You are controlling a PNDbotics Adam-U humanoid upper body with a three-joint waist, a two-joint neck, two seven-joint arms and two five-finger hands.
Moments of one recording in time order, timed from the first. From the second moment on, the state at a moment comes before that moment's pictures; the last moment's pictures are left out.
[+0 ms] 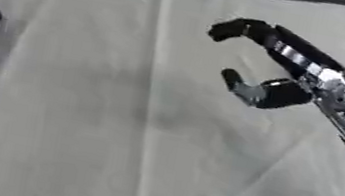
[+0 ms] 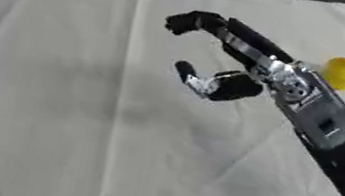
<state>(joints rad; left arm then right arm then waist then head) -0.87 0.67 -0.14 -1.19 -0.16 0.30 0.00 -0.40 -0.81 0.30 -1.87 0.03 -0.31 0.19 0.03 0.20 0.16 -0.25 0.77</state>
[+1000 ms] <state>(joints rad) -0.81 0.70 -0.10 -1.31 0.12 0.20 0.16 -0.20 -1.06 0.03 -1.85 -0.17 -0.35 0.31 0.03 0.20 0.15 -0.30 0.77</state>
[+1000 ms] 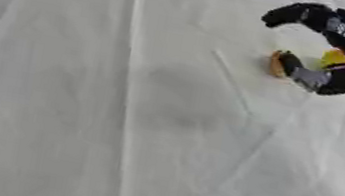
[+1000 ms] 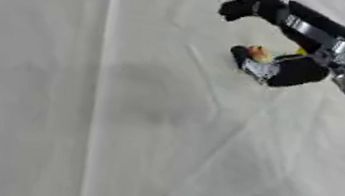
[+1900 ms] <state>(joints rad) -0.79 0.70 -0.10 -1.48 0.17 0.20 0.18 -0.15 -1.15 -0.09 -1.61 -0.08 -0.52 0.32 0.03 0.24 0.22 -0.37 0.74</state>
